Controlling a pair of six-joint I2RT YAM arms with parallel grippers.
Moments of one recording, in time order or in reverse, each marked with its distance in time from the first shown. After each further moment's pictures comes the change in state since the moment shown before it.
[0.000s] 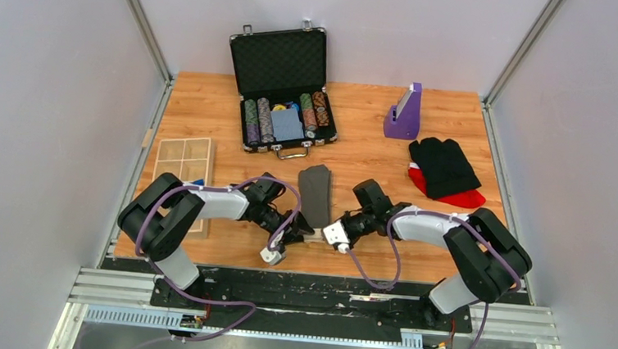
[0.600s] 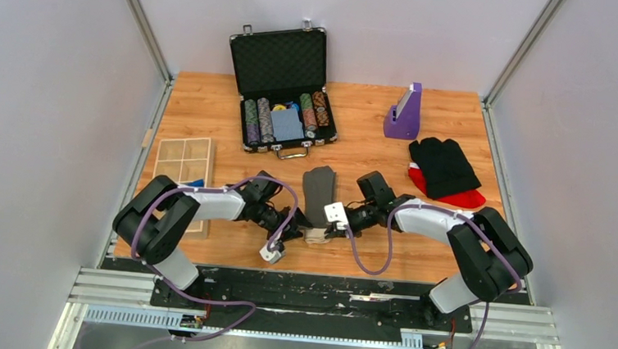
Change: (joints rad) left arm 0.024 -0.025 -0.014 0.044 -0.045 0.000; right arm -0.063 0.000 0.079 -0.107 -0.089 0.280
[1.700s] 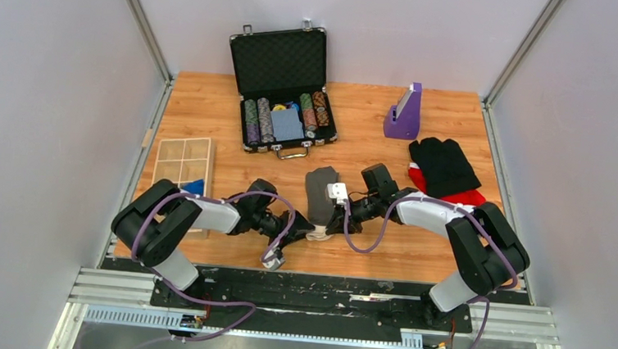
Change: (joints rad) left arm -0.023 -0.019 -0.163 0.379 0.024 -0.118; right arm -0.061 0.034 0.051 0.002 -0.067 0.323
